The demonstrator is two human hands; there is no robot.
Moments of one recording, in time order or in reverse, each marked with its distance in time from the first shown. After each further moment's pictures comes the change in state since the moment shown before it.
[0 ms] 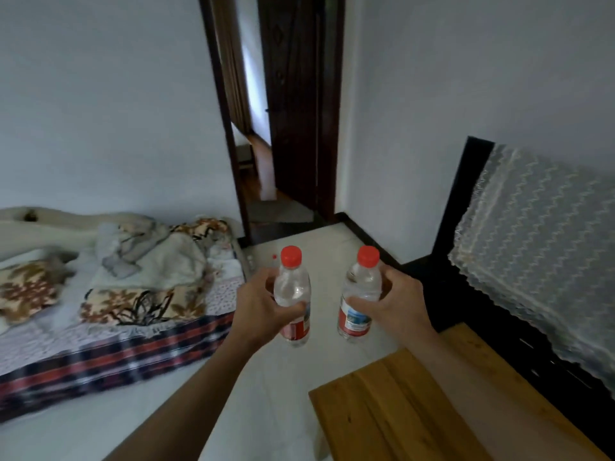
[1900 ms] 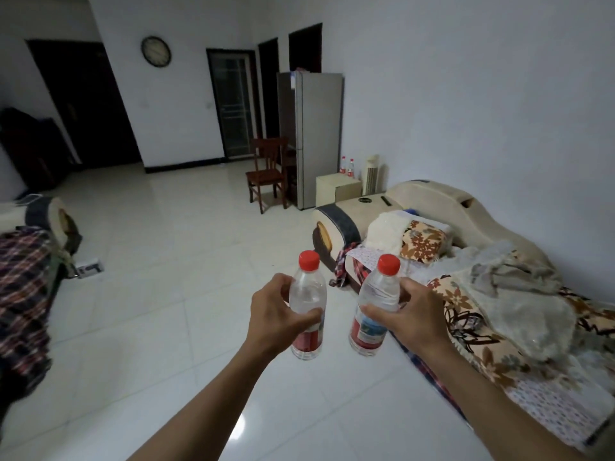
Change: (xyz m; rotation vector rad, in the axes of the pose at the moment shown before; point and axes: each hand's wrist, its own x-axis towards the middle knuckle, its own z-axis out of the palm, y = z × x) left_hand -0.255 -0.023 -0.209 0.410 1.244 -0.763; right_hand -0.065 -0.230 0.317 0.338 -1.037 -0.877
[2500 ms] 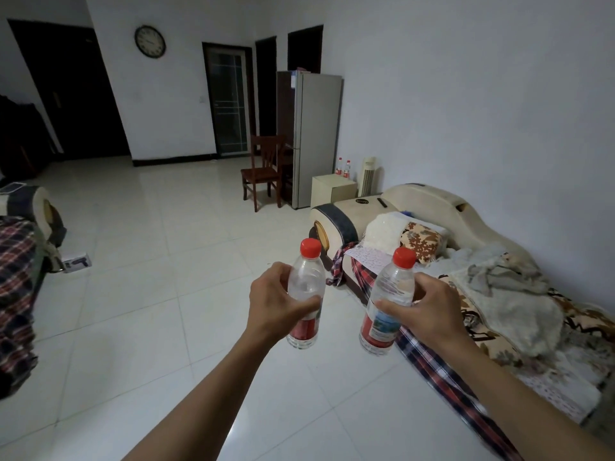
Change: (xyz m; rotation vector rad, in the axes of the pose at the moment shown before) left_hand 0.003 -0.043 -0.067 -0.064 0.041 0.029; right_hand -0.026 -0.055 0.027 -0.076 0.025 -0.017
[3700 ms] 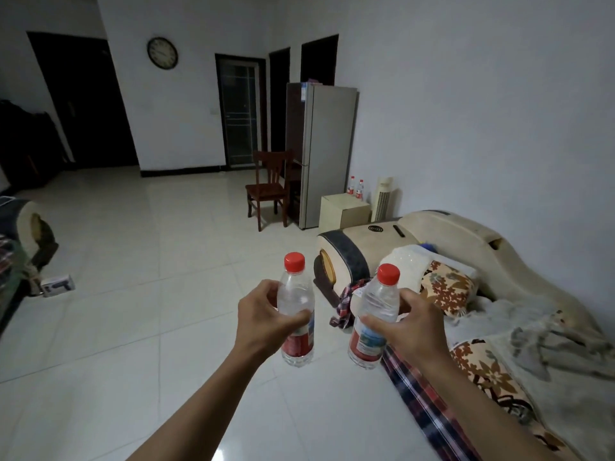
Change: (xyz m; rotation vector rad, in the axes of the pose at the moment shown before) left_hand 0.270 -0.065 0.114 -0.001 0.086 -0.059; right_hand 0.290 0.085 0.107 0.093 -0.072 0.011
